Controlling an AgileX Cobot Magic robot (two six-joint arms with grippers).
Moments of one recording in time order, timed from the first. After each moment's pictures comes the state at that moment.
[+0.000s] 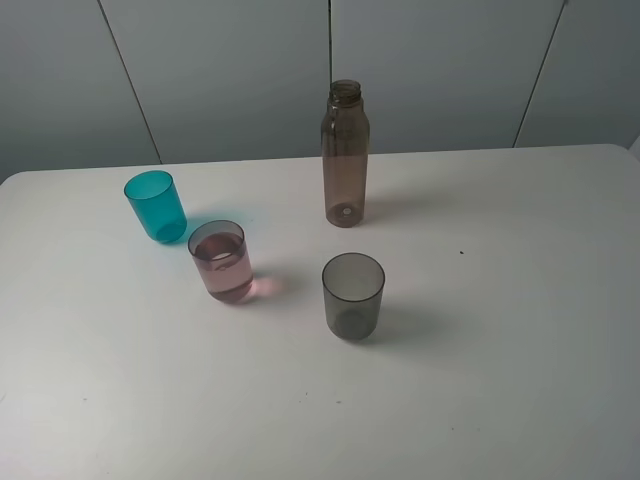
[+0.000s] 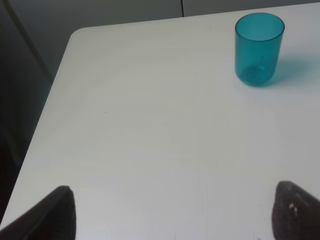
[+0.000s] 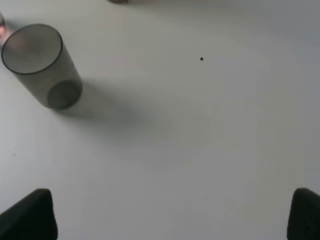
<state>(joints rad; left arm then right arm) 0.03 0.00 -0.51 0.10 1.08 0.03 0.28 0.30 -0.57 0.07 1.13 -0.02</state>
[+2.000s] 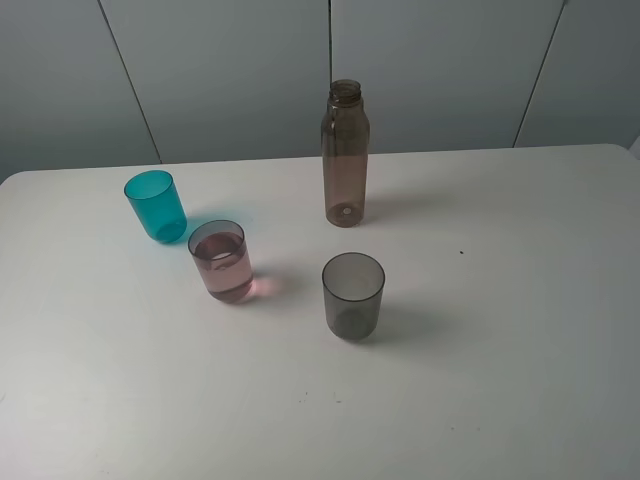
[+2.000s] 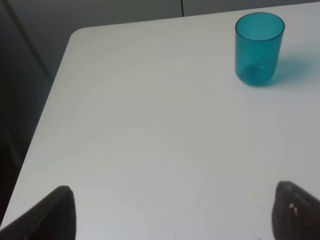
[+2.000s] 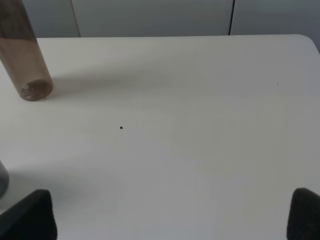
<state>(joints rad) 0.03 0.00 -0.51 0.10 1.08 0.03 0.03 0.00 -0.51 0.02 1.09 0.01</state>
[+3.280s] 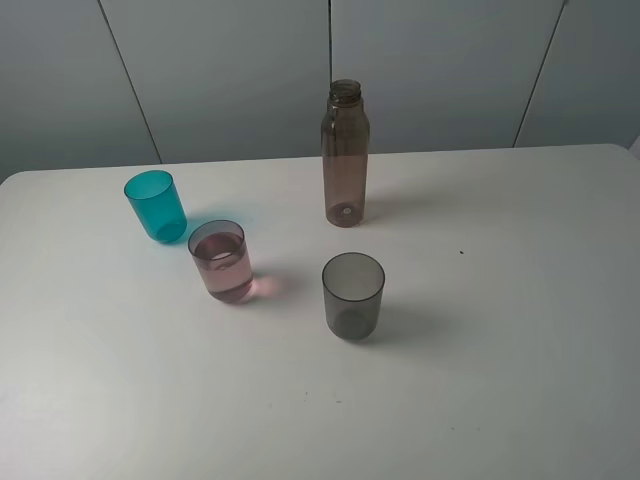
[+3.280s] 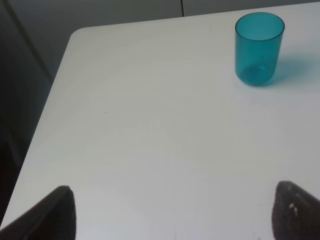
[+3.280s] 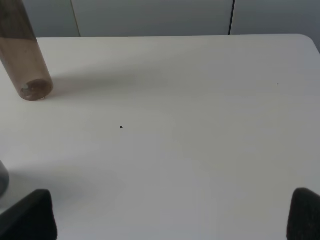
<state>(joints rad) 0.03 0.00 -0.51 0.10 1.08 0.03 0.03 0.00 -0.51 0.02 1.09 0.01</state>
